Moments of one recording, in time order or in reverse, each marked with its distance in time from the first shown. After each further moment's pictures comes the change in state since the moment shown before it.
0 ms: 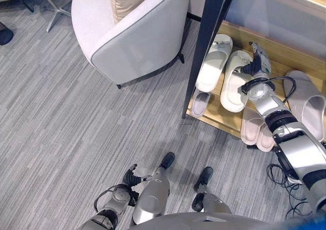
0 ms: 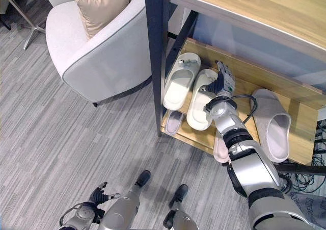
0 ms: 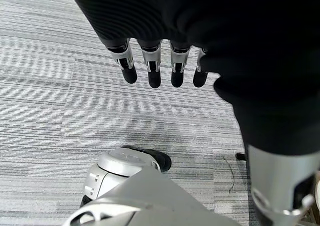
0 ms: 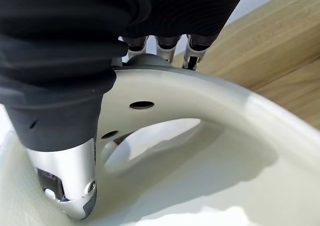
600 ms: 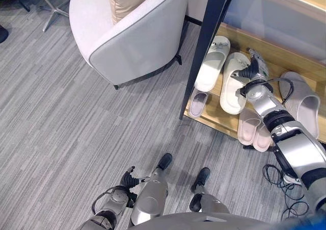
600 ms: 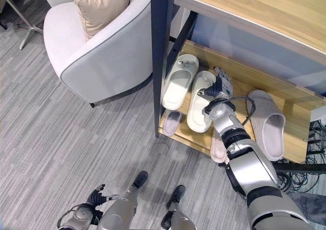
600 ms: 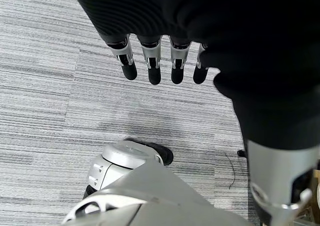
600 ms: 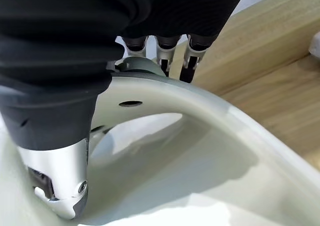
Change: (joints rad) left arm 0.000 0.011 -0.001 0.023 -0.043 0.003 -0.015; right arm -0.019 0.035 0.036 0.065 0.038 0.019 0.029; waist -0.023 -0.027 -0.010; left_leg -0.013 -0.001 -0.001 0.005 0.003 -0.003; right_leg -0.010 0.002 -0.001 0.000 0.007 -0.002
